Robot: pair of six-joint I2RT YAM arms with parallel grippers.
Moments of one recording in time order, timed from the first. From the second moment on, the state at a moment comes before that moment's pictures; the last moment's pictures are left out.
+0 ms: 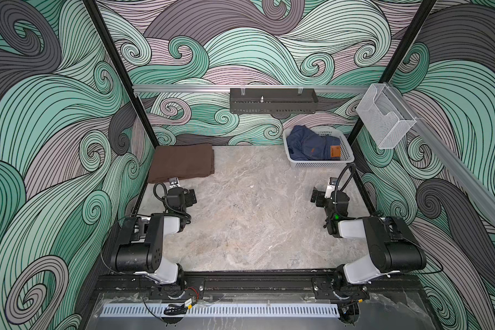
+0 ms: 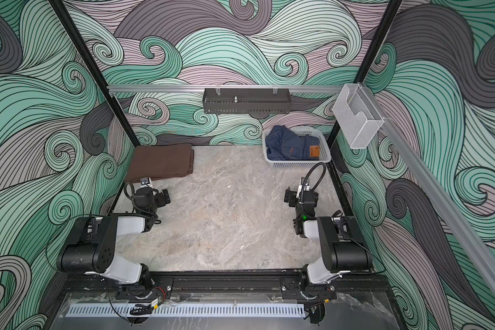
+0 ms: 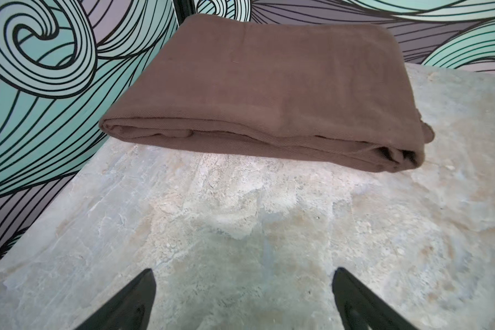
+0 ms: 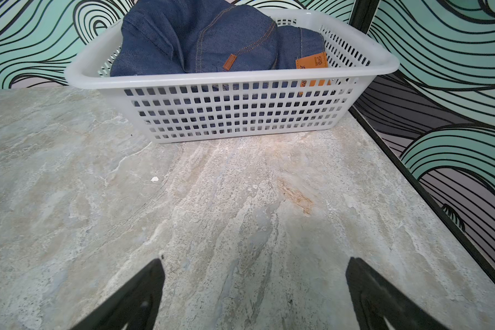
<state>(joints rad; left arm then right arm) 0.05 1.52 0.44 0.58 -0.25 -0.12 0.04 1.54 0.36 0.81 0.17 0.01</state>
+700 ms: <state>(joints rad) 0.05 1.52 0.44 0.58 -0.21 -0.09 0.04 1.54 0.38 0.77 0.15 0.00</state>
